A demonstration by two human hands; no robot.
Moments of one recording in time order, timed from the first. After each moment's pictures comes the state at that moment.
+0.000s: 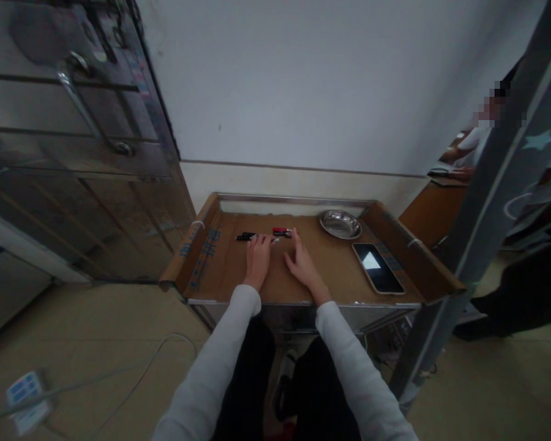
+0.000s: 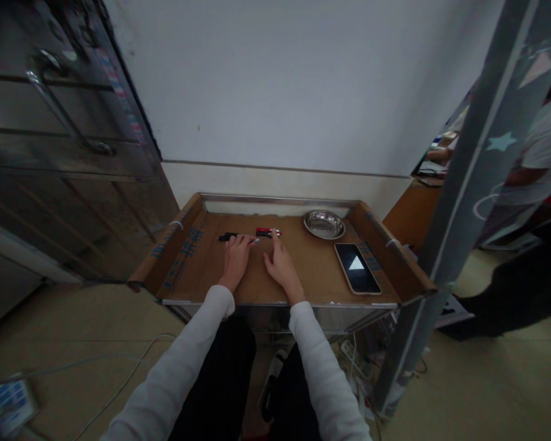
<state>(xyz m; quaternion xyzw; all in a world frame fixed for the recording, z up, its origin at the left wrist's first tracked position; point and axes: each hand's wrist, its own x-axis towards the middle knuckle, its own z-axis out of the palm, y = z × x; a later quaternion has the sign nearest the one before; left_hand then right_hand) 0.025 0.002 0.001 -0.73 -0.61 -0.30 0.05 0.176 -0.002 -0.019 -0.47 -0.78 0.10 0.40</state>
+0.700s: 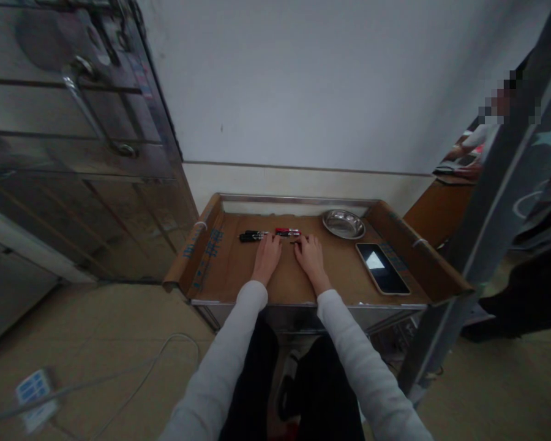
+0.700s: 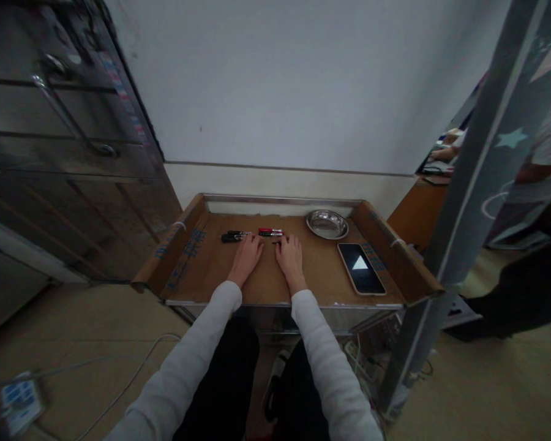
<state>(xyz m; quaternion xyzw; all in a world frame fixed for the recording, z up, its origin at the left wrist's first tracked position) 0.038 0.022 -0.012 -0.76 -0.58 -0.28 0.03 0.182 0.022 -0.018 -0.65 -0.72 -0.09 0.23</state>
